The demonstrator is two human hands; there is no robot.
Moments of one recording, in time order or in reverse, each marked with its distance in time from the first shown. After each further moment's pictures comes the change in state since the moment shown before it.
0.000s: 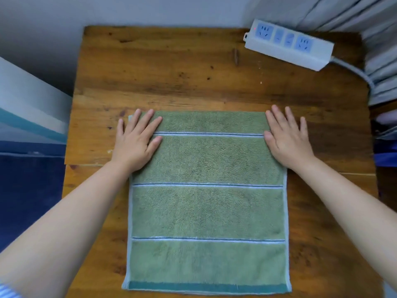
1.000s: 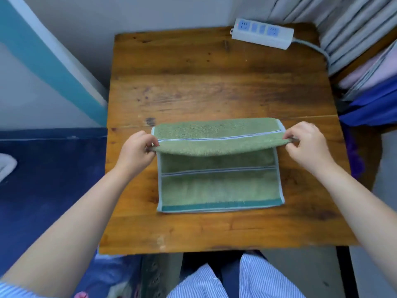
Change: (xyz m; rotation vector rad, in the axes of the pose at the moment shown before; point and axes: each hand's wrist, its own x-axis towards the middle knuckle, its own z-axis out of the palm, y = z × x) left_hand -0.167 -0.005 -0.033 -0.360 0.215 0.094; right_hand -0.190 -0.022 -0.003 0.276 0.463 0.003
